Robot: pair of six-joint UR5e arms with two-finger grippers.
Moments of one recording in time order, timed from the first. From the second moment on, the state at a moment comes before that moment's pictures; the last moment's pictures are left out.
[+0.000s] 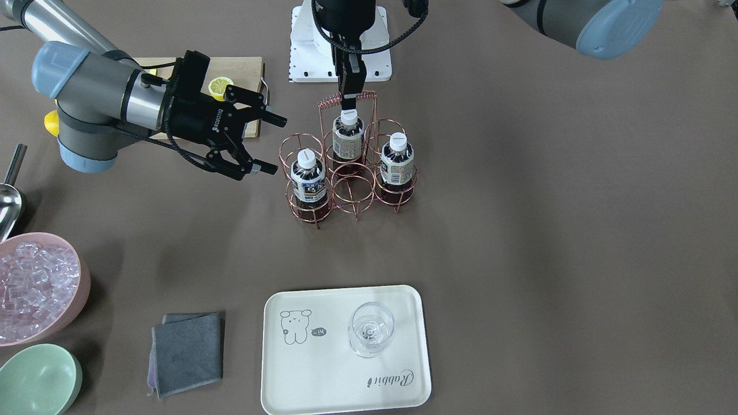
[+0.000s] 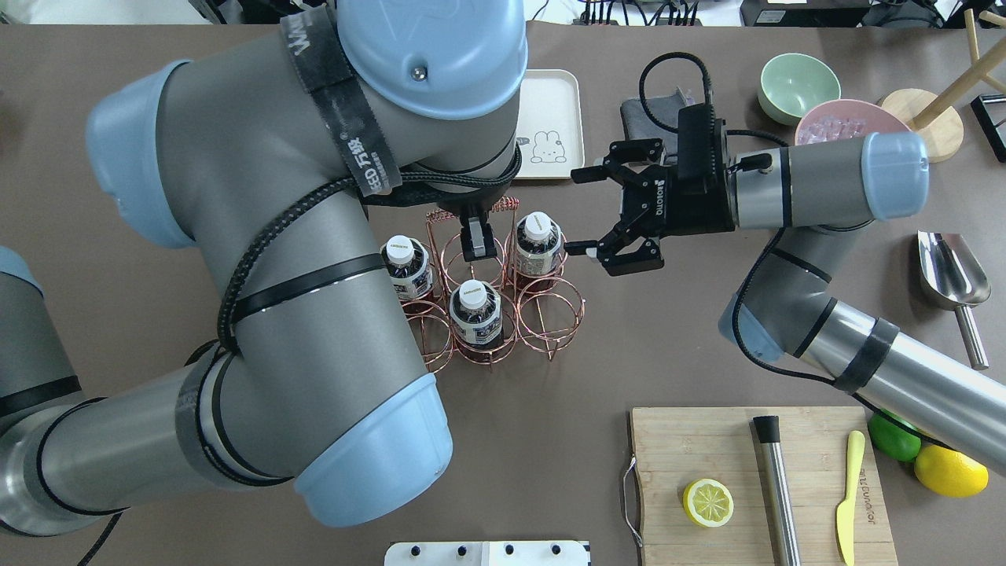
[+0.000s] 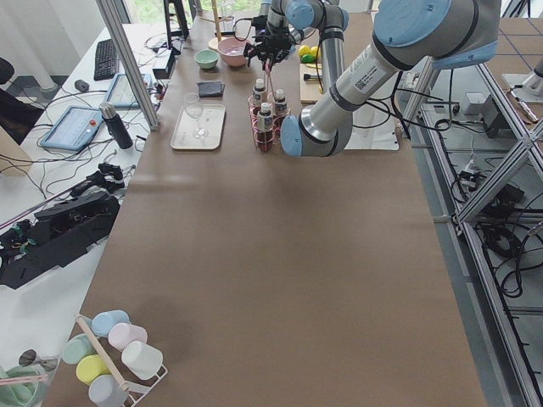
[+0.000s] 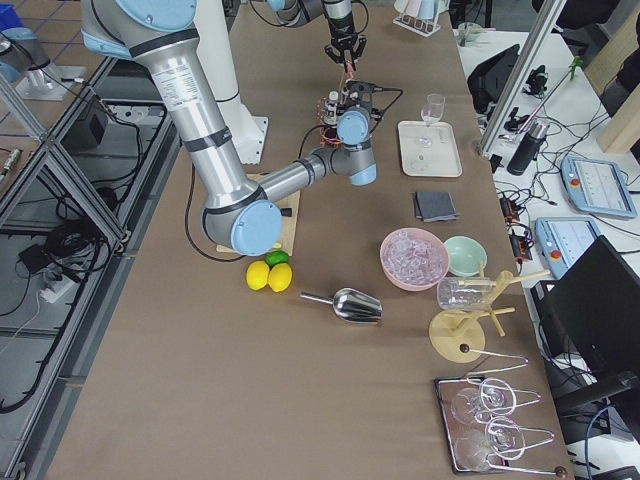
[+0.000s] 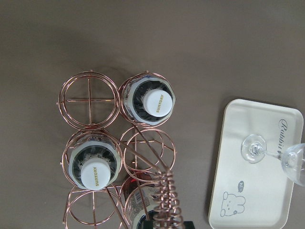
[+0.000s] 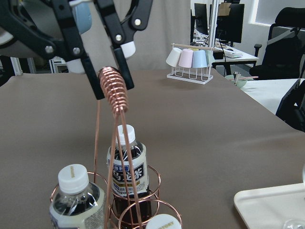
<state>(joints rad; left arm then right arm) -0.57 -2.63 -1.89 -1.02 -1.73 -2.92 0.75 -1.11 1.49 0.00 2.14 0.30</state>
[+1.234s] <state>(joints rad) -0.56 -2.63 -1.88 -1.02 -1.72 -2.92 0.64 -1.09 1.47 -0.07 2.02 0.15</state>
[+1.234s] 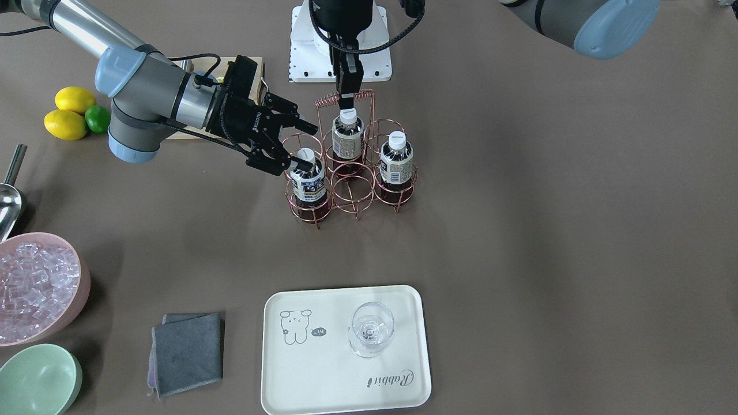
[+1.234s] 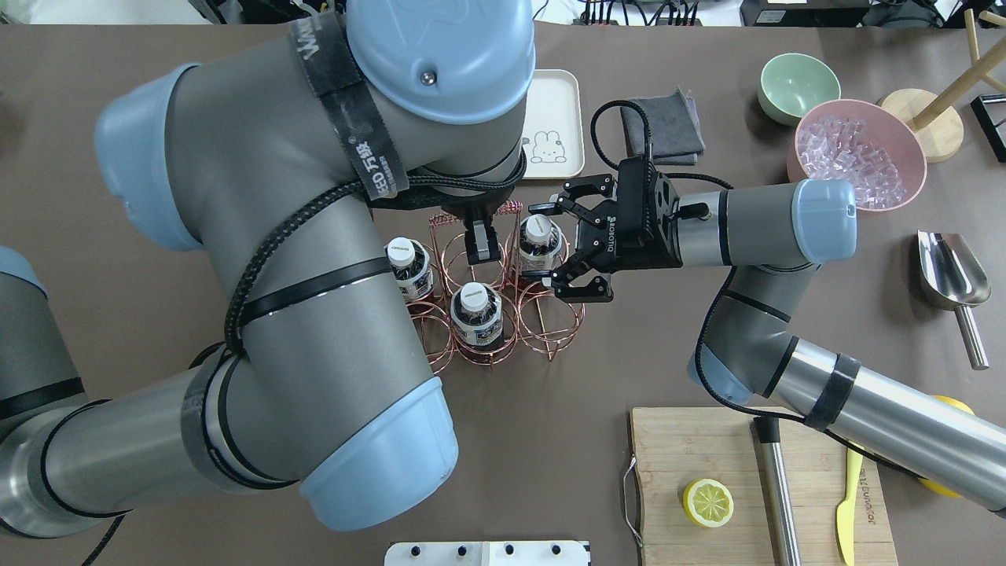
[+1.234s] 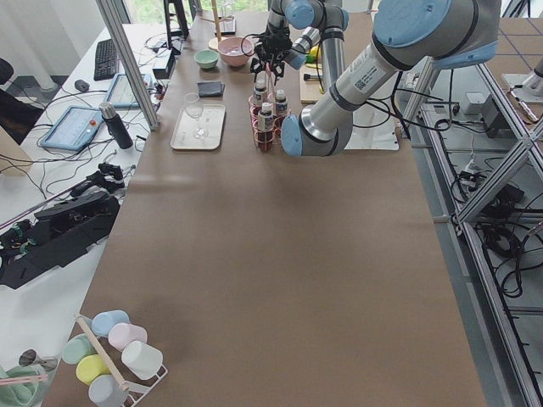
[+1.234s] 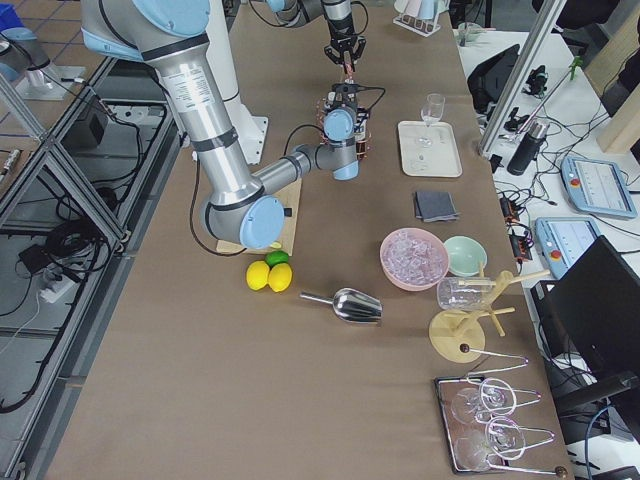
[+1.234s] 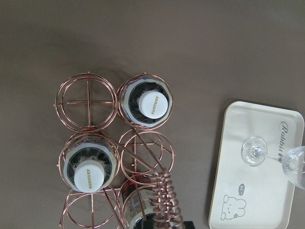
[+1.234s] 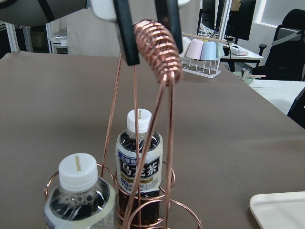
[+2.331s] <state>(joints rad) -0.57 -2.62 -1.88 -1.02 -1.73 -2.92 0.70 -1.09 1.48 -0.11 2.03 0.12</state>
